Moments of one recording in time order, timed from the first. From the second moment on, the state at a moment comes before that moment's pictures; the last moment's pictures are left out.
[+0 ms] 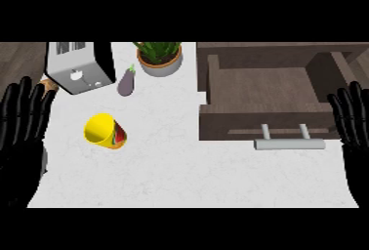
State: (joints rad) left arm 0.01 0.11 0.01 -2.10 0.00 0.02 0.04; right arm 0.04 -0.13 -0.02 -2.10 0.00 0.03 0.00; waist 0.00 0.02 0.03
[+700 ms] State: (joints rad) left arm -0.14 0.37 0.14 -1.69 0.67 -0.55 0.07; right arm -0.05 -0.15 0.02 -2.03 -0.06 0.10 0.07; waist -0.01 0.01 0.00
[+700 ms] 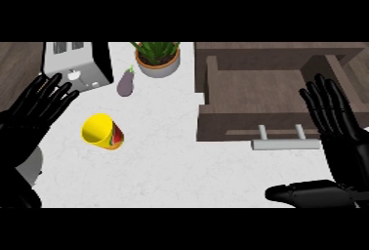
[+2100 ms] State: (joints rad) left arm -0.51 0.42 0.14 -0.48 0.02 -0.62 -0.61; right arm -0.26 -0.18 -0.07 -1.86 -0.10 0.15 0.09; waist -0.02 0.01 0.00
